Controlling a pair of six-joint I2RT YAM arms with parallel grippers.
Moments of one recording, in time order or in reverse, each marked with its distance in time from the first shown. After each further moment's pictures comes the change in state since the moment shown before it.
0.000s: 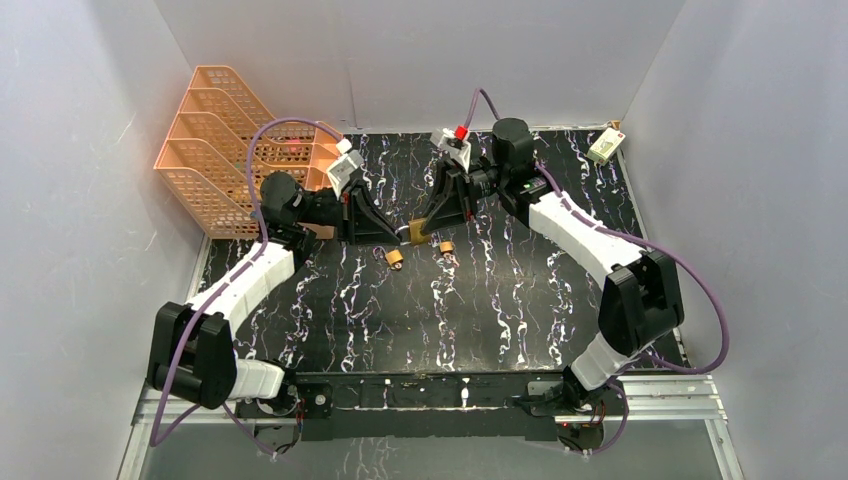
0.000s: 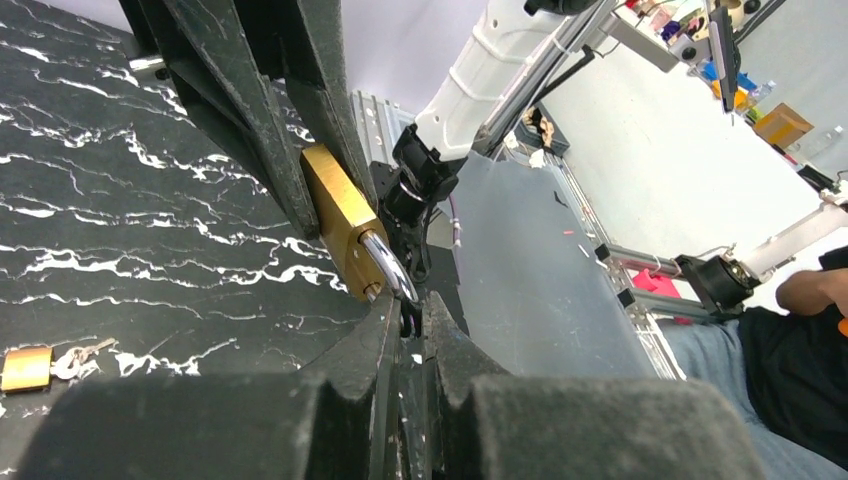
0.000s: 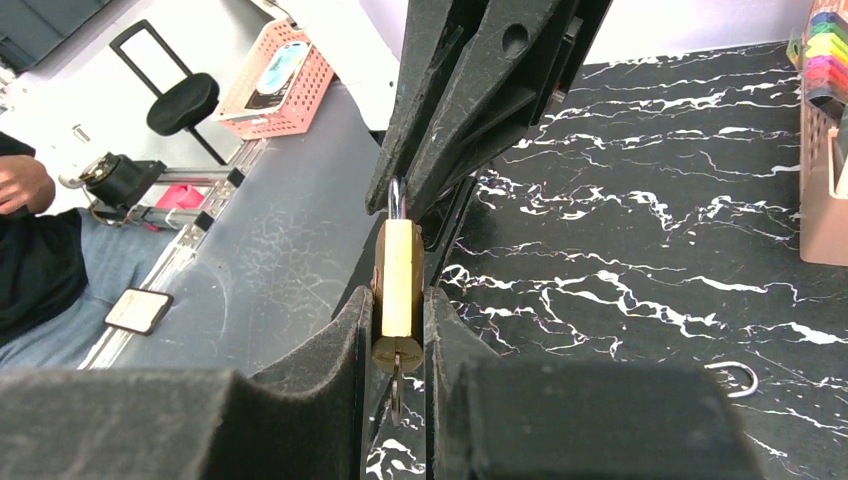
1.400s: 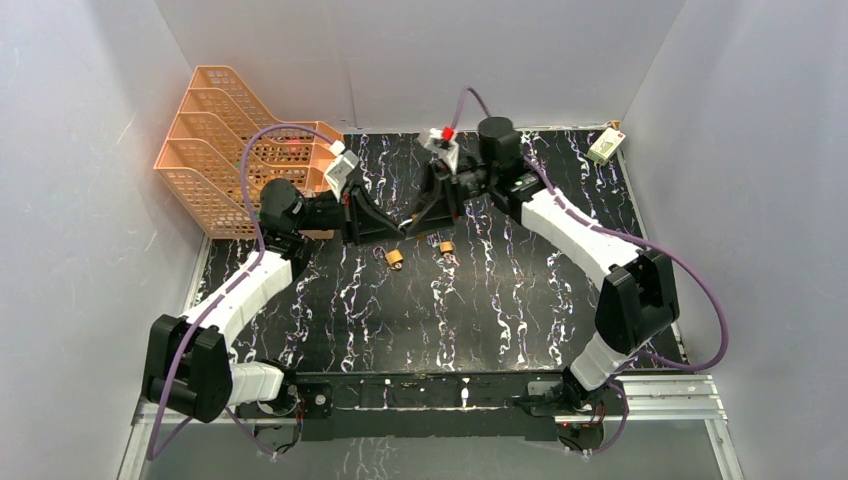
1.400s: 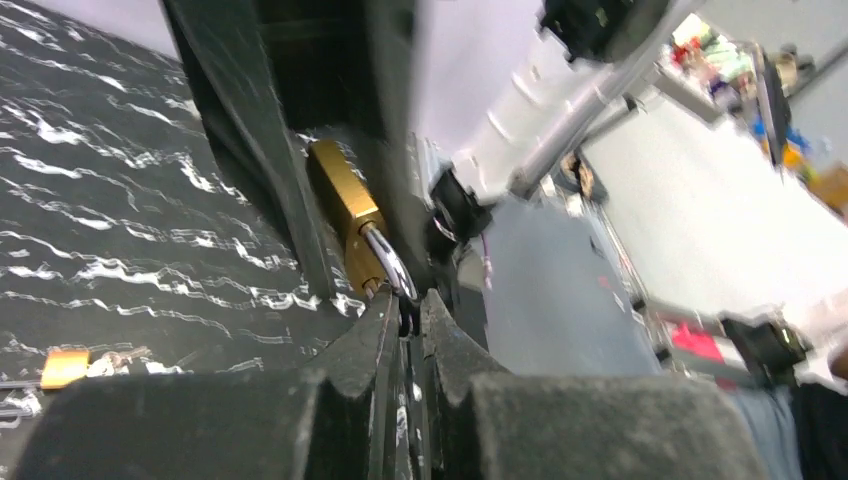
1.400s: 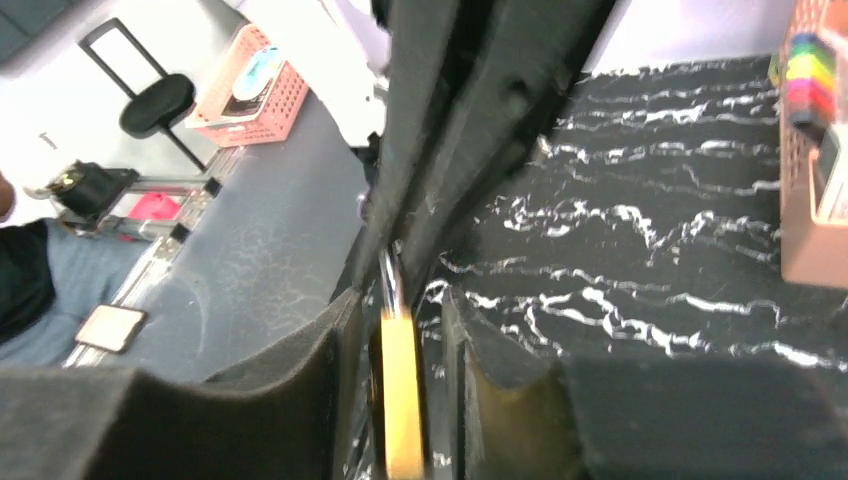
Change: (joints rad) left arm 0.004 -0.067 -0.056 -0.056 -0.063 0.037; right arm 0.026 0.022 0.057 -0.148 0.021 -0.097
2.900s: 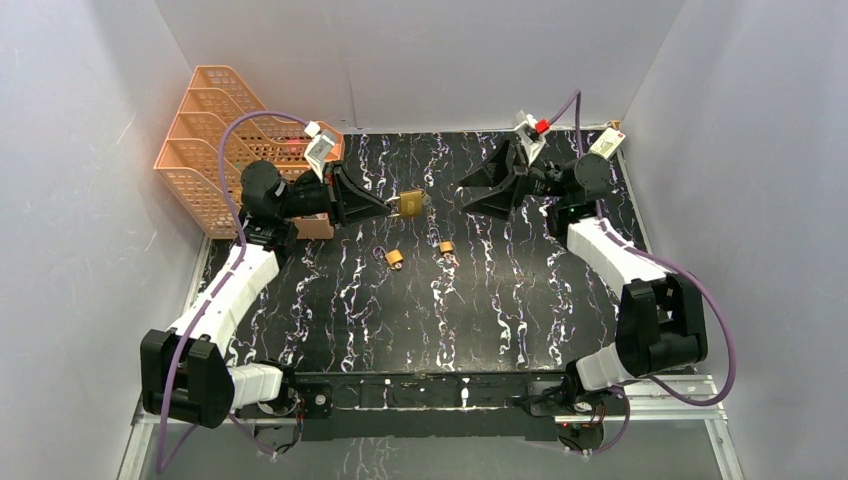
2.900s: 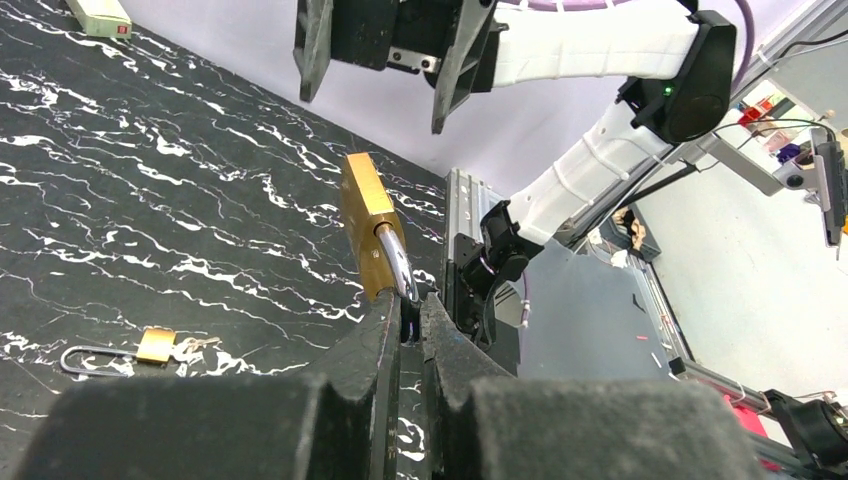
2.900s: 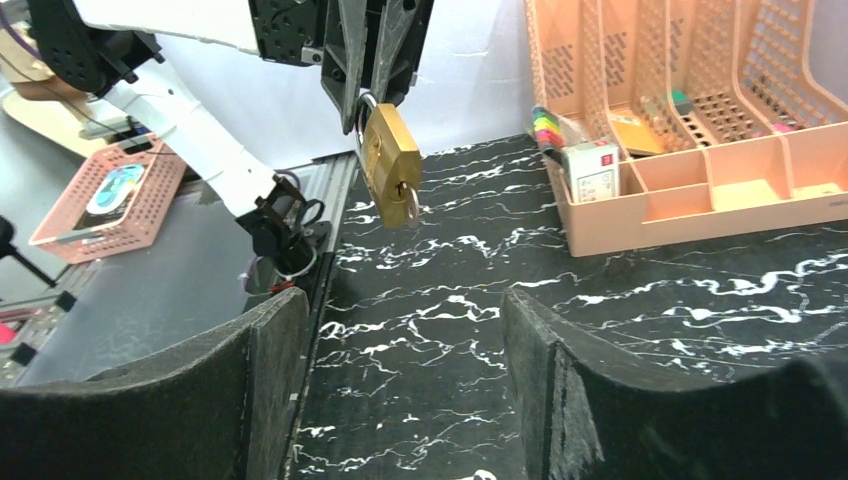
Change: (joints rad) left arm 0.099 -0.032 0.113 -0.252 -0.138 0.101; right arm -0.304 -0.178 -0.401 0.996 0.161 0.599
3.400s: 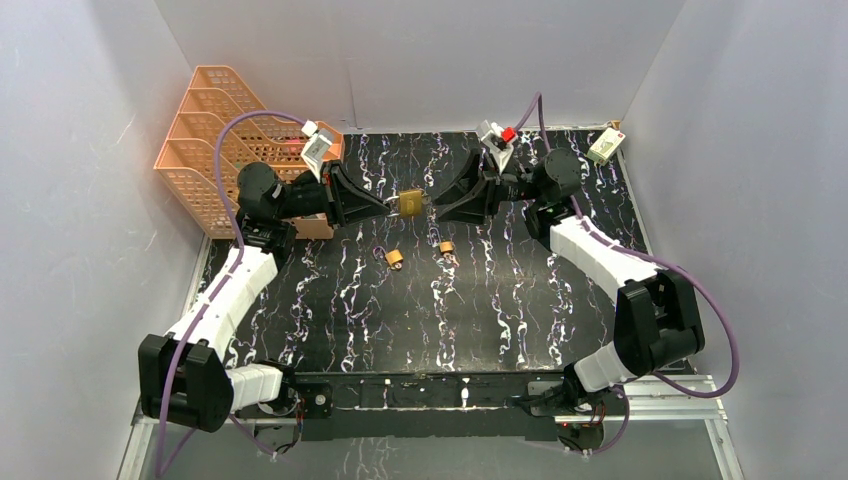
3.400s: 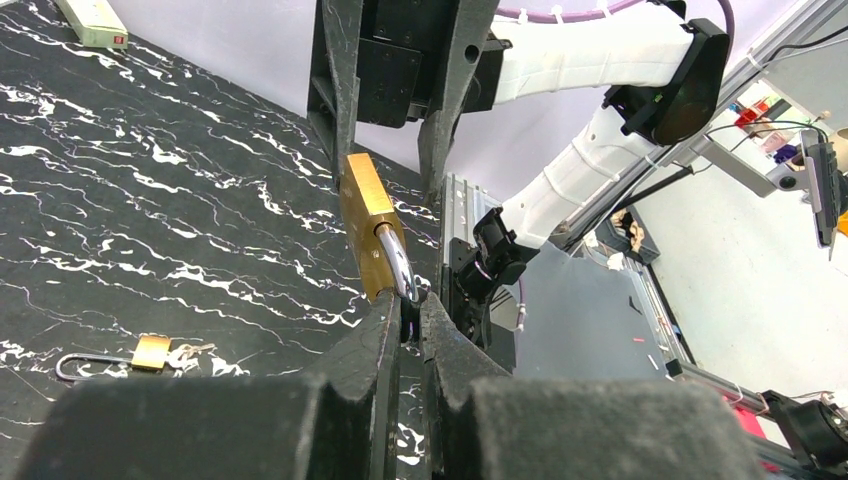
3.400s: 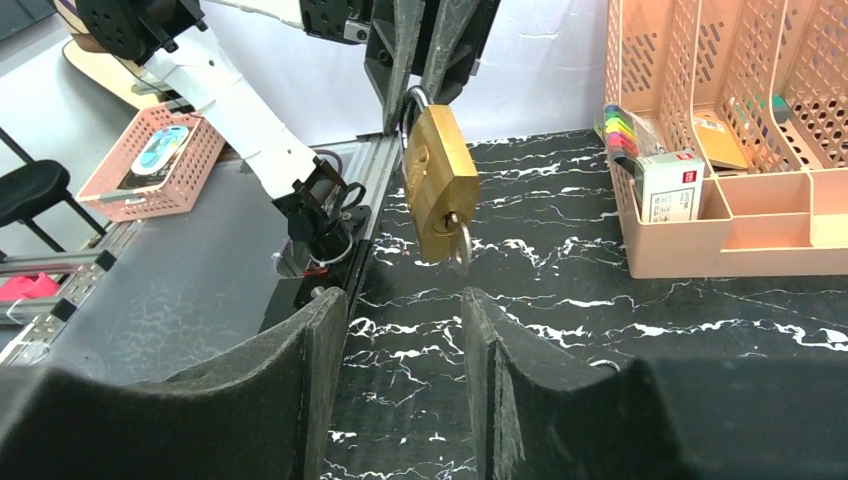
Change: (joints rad) left arm 0.000 -0.019 0.000 0.032 0.004 -0.040; right arm 0.154 0.027 0.044 -0.127 -0.001 -0.120
